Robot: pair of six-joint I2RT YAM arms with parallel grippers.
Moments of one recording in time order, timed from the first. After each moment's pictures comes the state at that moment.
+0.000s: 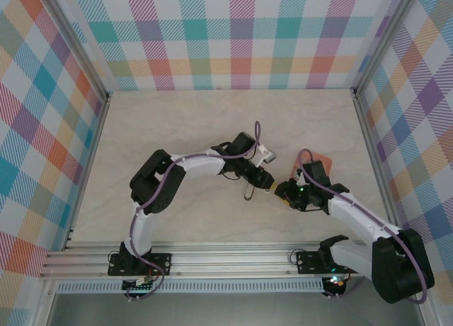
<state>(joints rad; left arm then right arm) -0.80 2.07 1.39 -0.22 0.75 -0.20 0.33 1.07 0.47 -0.41 -0.42 0.91</state>
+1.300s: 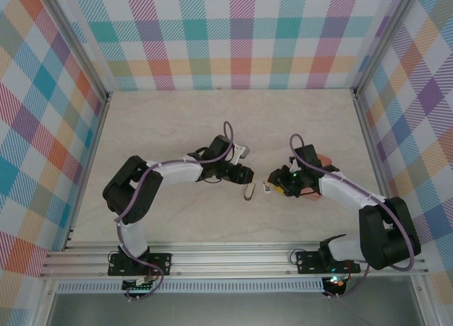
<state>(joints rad) -0.70 1.85 1.09 -0.08 0.48 -0.39 0.33 1.33 0.66 -0.39 -0.47 0.88</state>
